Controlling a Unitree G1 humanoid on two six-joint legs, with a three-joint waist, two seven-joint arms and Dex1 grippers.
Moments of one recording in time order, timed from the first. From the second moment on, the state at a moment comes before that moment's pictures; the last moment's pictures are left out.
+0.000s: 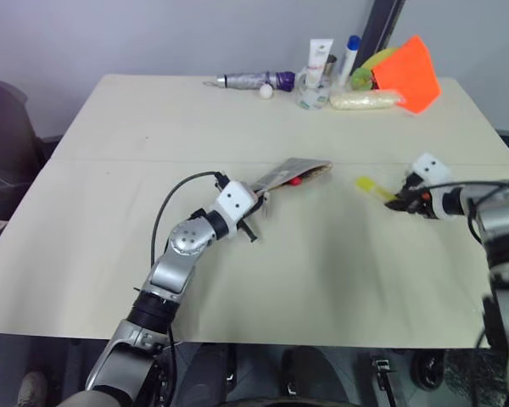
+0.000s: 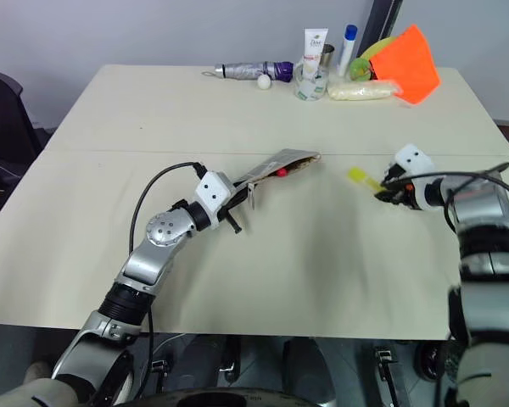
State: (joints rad) left arm -0.43 0.22 -0.23 0.11 -0.01 0.01 -0.55; right arm -0.60 -0.88 0.03 0.49 -0.05 0.39 1.08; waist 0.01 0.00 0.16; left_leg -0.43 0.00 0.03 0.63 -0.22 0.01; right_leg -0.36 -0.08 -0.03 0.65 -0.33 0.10
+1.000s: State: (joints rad) left arm -0.44 0.21 -0.26 0.13 0.01 -0.06 -0.61; right arm -0.40 -0.93 0.04 -0.51 0.24 0.91 0.90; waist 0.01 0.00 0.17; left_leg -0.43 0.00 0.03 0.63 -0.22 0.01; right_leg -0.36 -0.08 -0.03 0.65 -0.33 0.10
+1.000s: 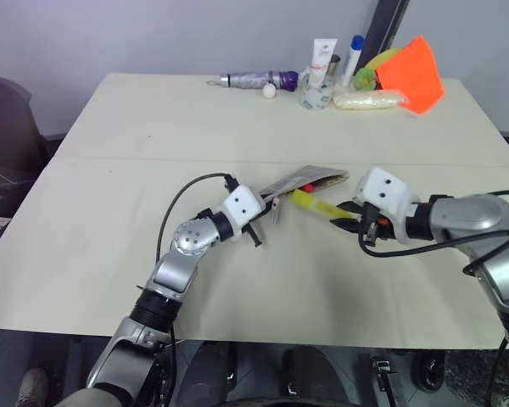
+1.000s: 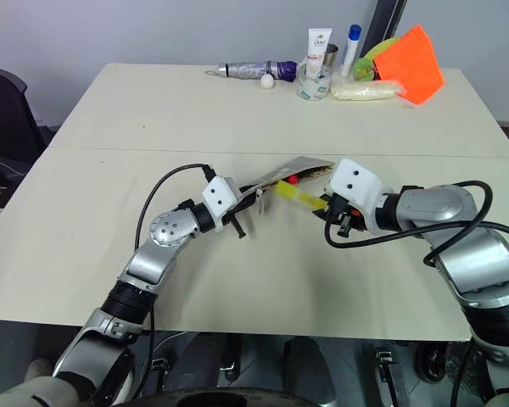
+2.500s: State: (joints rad) left arm -0.45 0.27 -0.36 0.13 0.10 -0.21 -0.70; right arm -0.59 -1.02 0.26 -0.48 0.00 0.68 1.06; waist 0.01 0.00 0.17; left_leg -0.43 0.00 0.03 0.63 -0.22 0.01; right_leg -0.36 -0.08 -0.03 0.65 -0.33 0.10
